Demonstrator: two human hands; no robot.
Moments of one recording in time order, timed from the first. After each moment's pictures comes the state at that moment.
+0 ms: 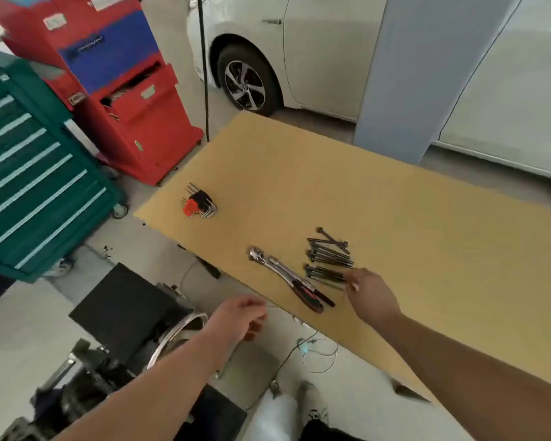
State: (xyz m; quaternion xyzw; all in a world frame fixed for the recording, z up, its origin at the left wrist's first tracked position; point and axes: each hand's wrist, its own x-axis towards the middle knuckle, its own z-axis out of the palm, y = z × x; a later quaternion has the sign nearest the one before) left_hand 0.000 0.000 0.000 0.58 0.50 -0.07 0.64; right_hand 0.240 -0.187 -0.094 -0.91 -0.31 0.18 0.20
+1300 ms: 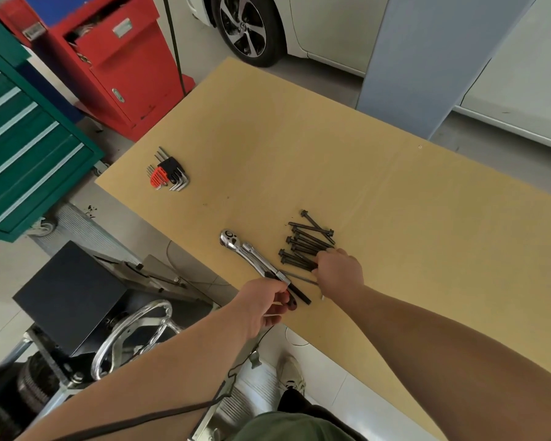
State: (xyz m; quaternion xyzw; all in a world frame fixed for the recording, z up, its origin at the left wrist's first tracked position) left_hand 0.132 -0.039 -0.077 0.41 0.61 -0.11 0.67; right_hand 0.295 -0.137 -0.147 -0.89 -0.41 0.19 -0.01
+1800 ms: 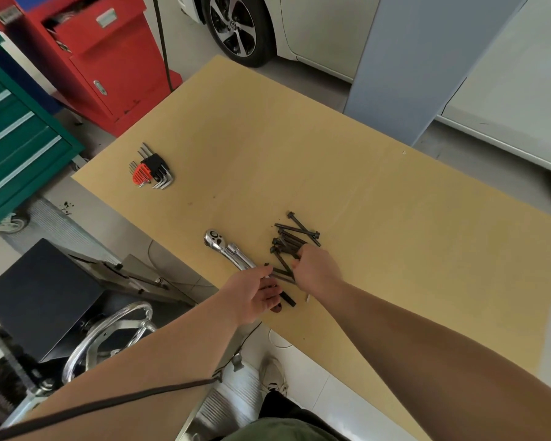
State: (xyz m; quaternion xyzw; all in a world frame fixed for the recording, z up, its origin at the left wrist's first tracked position) left_hand 0.153 -0.030 -0.086 0.27 0.60 -0.03 0.75; right_hand 0.286 -0.115 -0.103 -0.90 -0.27 0.33 0.12
